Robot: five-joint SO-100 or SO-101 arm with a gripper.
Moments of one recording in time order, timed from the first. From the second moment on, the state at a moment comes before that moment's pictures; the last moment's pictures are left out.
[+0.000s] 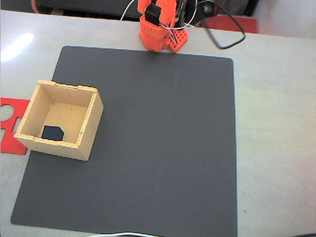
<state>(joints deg) 25.0 114.6 29.6 103.1 -17.8</state>
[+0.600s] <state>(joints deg) 11.1 178.0 85.3 94.7 -23.2</state>
